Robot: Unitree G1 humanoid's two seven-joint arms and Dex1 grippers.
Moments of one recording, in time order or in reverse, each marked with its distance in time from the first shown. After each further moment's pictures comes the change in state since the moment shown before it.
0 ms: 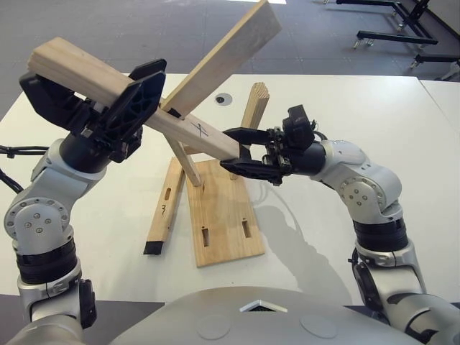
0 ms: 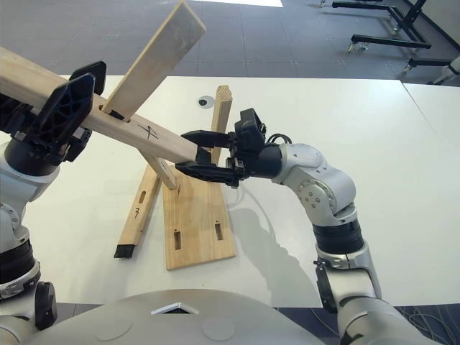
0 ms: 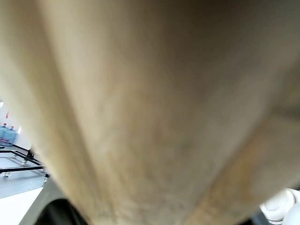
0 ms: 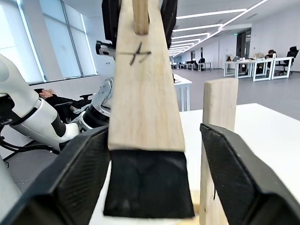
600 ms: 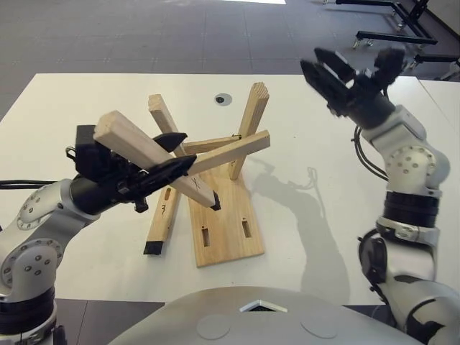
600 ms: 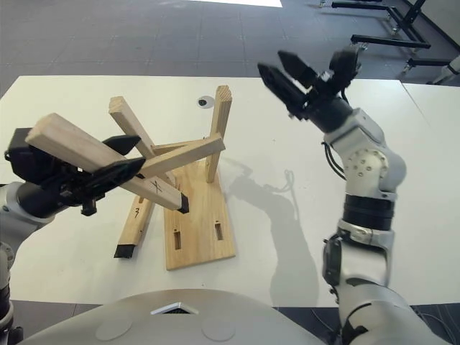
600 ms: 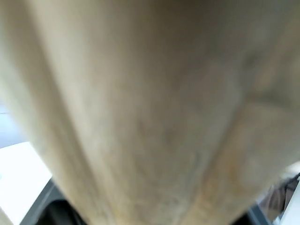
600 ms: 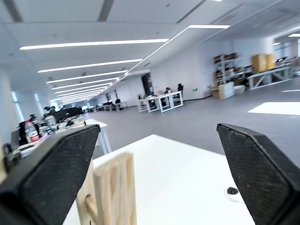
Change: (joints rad) left arm 0.298 0.125 -0.014 -0.240 0.369 -0.016 -0.089; right arm -0.191 0.056 -0.368 0.324 0.000 -0.117 -0.367
